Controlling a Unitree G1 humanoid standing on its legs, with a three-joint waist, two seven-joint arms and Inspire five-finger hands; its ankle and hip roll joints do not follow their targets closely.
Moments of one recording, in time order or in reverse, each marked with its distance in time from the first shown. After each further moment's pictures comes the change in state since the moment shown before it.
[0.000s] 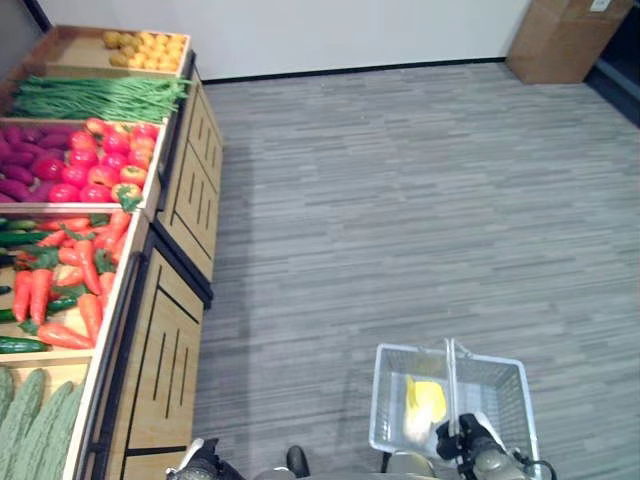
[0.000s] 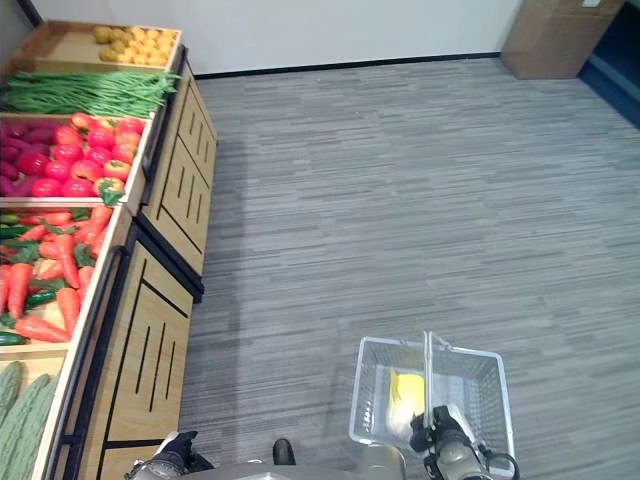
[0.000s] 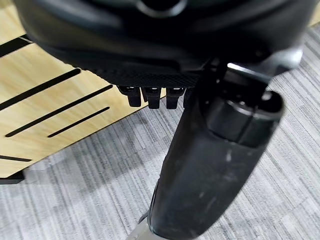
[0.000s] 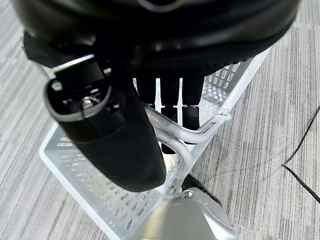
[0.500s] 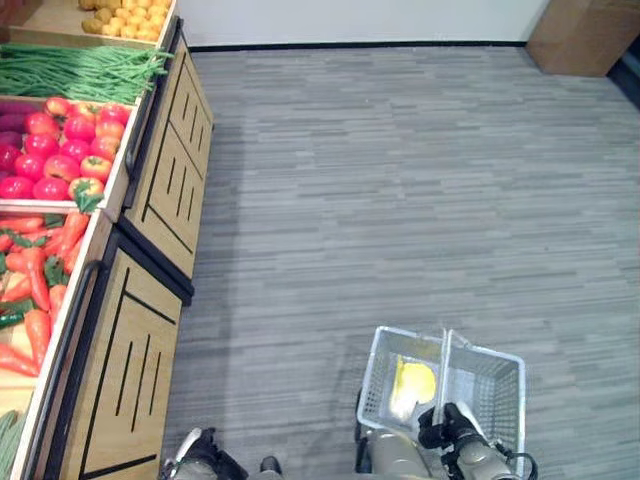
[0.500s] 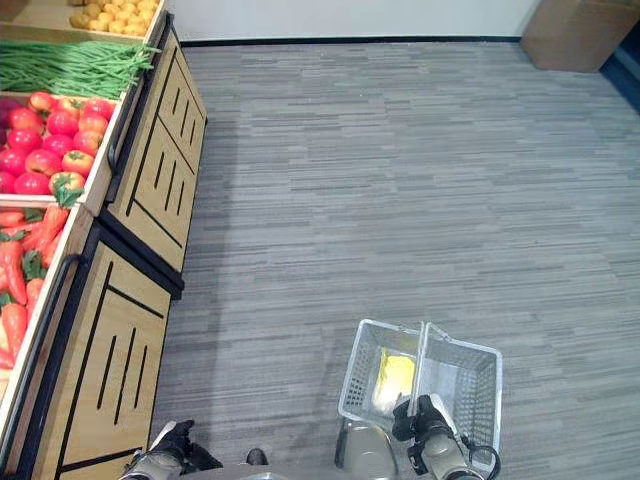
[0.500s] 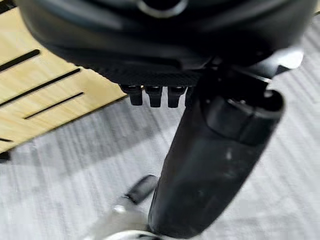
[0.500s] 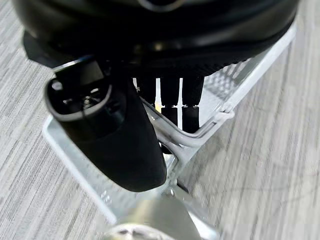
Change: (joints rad) left arm -0.012 -0.041 0.010 0.023 -0.004 -0.001 0.022; right arm 0.017 0.013 0.060 -0.017 0.004 0.003 0.006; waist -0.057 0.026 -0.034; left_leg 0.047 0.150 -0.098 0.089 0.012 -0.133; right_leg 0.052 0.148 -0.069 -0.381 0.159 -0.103
